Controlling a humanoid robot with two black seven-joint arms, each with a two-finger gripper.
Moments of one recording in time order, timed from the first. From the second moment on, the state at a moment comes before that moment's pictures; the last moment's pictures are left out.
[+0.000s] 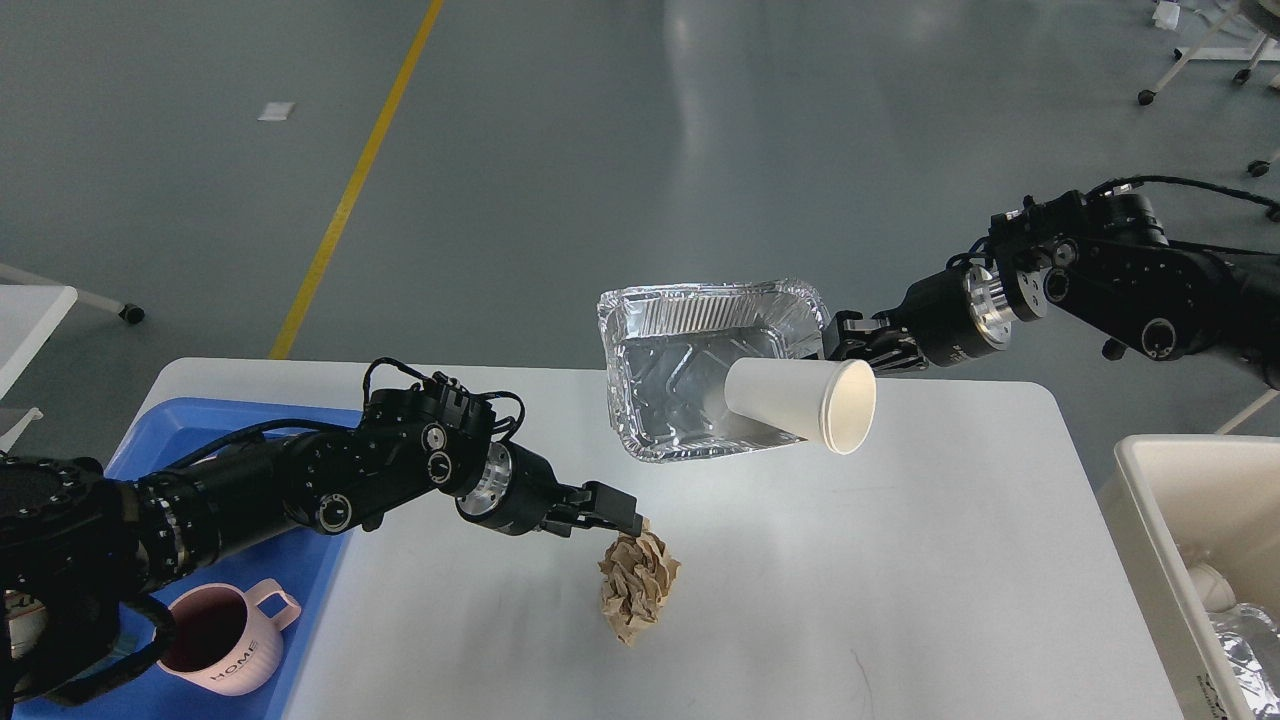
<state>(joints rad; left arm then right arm) -1.03 0.10 0.03 -0.78 1.02 -0.63 -0.05 1.35 -0.41 -0.30 0.75 -0.87 0.77 0.53</state>
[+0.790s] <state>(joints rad) -1.00 -0.04 0.09 -0.70 1.13 -0.57 -0.16 1.35 -0.42 -0.30 0.75 -0.87 0.76 0.53</state>
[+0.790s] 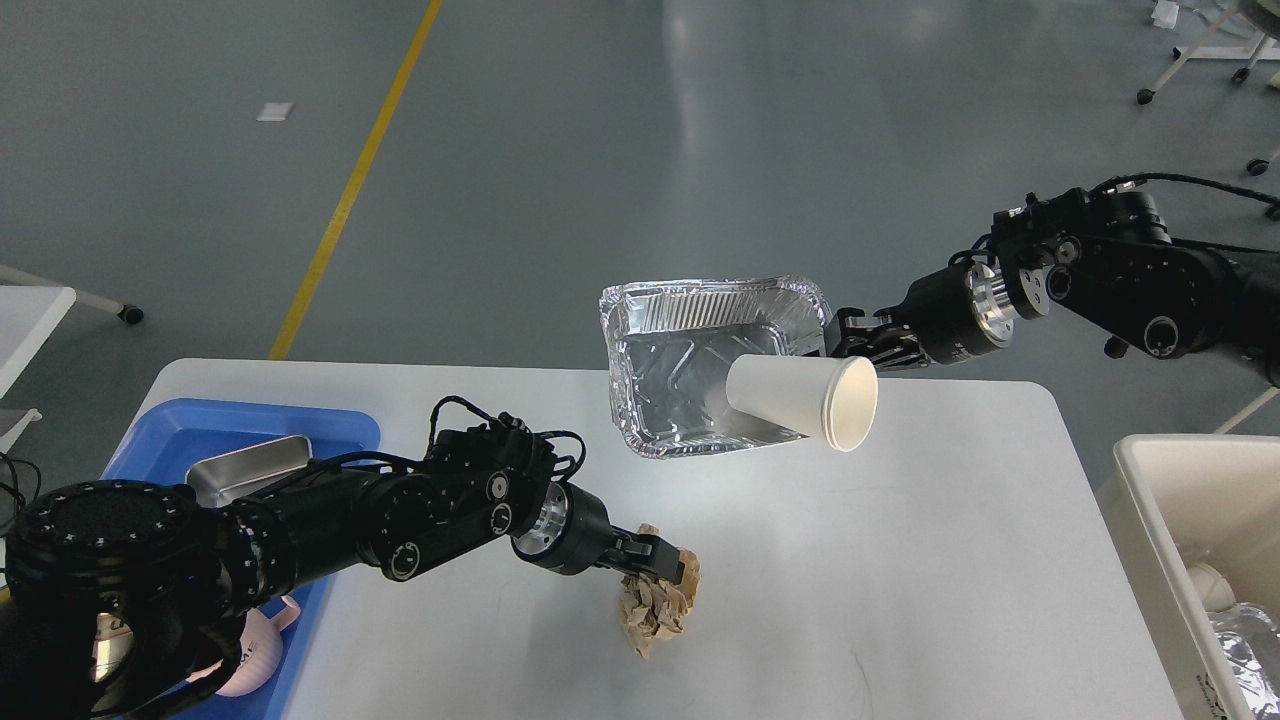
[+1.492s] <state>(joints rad) -1.11 0.00 0.12 -0.68 1.14 -0.60 -0.22 1.35 -0.40 -0.30 0.74 -0.86 0.73 0.53</state>
